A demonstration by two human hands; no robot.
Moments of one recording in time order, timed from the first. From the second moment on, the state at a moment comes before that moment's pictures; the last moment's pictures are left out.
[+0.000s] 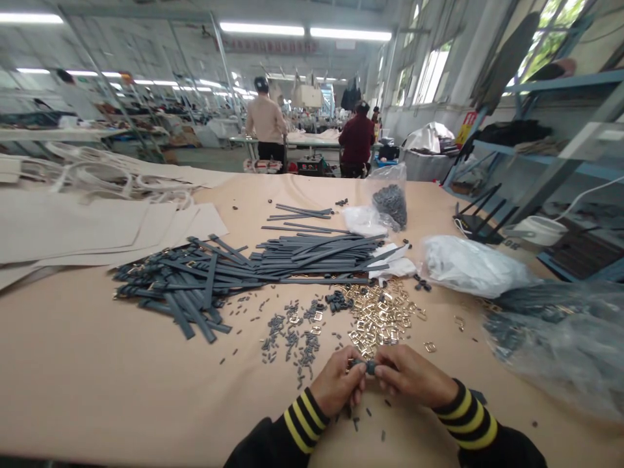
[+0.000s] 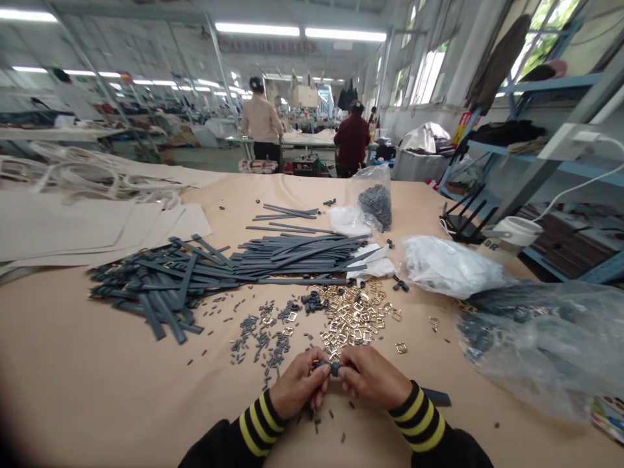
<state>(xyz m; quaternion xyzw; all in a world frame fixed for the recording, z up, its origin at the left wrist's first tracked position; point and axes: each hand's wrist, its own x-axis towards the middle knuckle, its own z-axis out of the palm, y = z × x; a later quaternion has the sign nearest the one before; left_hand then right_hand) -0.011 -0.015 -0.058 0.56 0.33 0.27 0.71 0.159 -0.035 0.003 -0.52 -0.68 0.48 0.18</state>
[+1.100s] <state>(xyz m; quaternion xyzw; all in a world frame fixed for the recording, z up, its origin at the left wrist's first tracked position) -0.218 0.124 0.020 0.51 0.61 0.53 0.30 0.169 -0.024 -0.037 -0.55 -0.57 0.54 0.30</state>
